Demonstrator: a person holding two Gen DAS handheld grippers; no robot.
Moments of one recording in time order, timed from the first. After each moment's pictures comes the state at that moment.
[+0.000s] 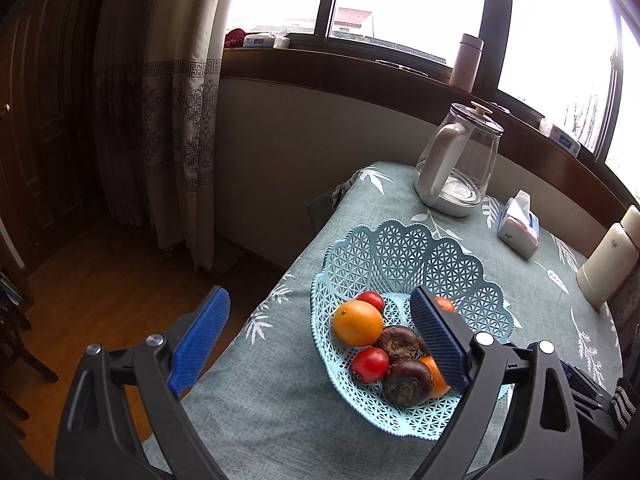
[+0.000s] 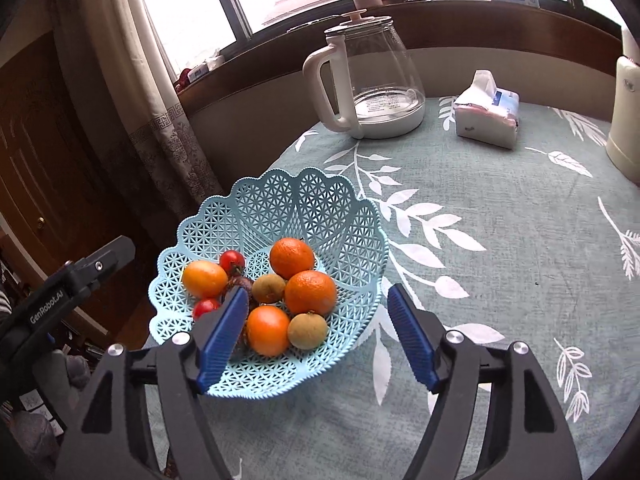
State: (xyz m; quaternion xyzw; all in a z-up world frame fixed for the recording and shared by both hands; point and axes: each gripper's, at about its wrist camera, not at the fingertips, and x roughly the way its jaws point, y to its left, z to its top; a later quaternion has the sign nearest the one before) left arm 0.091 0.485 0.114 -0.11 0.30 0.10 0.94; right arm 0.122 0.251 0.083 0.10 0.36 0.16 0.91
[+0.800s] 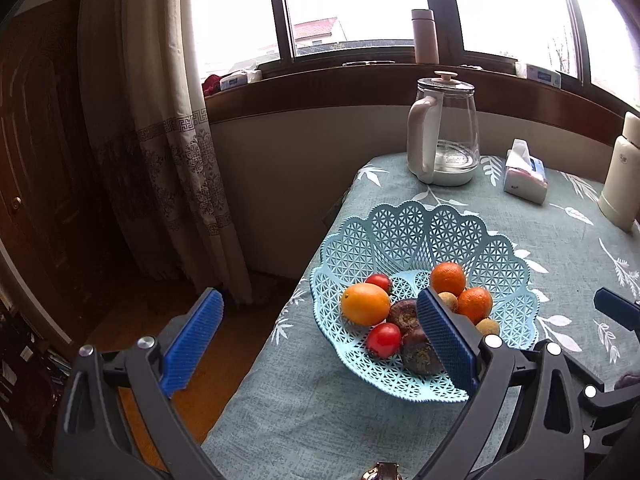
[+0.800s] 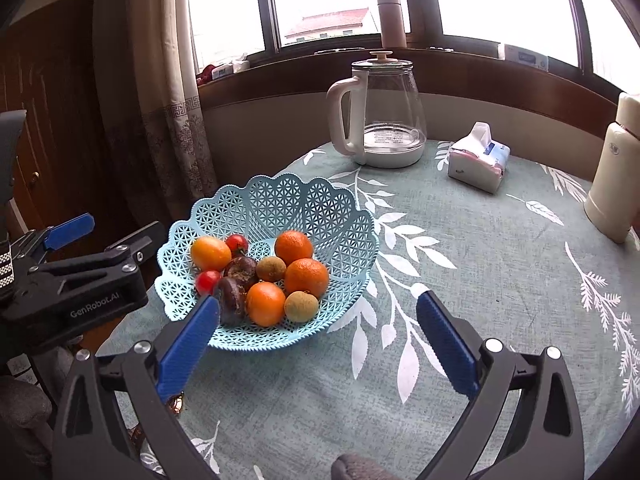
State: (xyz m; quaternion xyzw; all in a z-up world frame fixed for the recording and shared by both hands) left arm 0.068 0.440 0.118 0.04 0.29 0.12 0.95; right arm 0.076 0.255 0.095 0.01 0.31 0.16 0.94
